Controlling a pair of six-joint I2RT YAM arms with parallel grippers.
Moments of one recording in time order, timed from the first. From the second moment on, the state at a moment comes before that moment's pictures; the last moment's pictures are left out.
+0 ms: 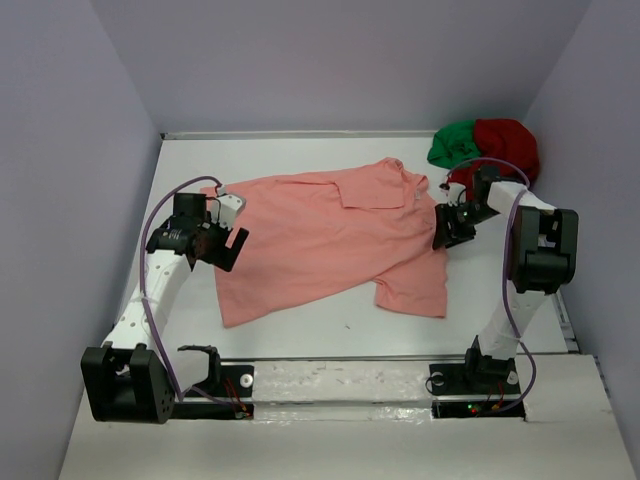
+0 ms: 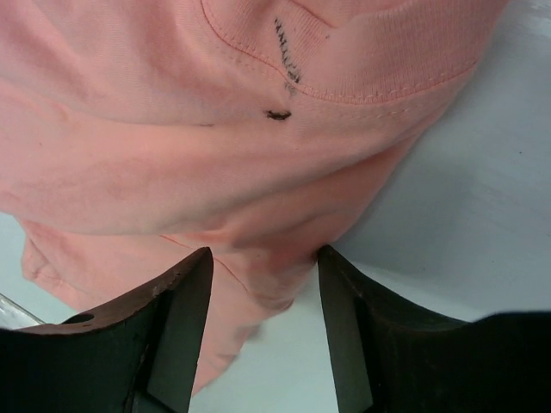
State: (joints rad) left arm -0.07 1.13 0.90 -0.71 0.08 0.42; right arm -0.13 1.93 1.33 -0.83 -0.49 -0.34
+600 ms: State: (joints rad) left arm -0.07 1.22 0.96 -0.92 0.19 0.52; right arm -0.13 1.84 1.27 -0.84 -0.46 -0.34
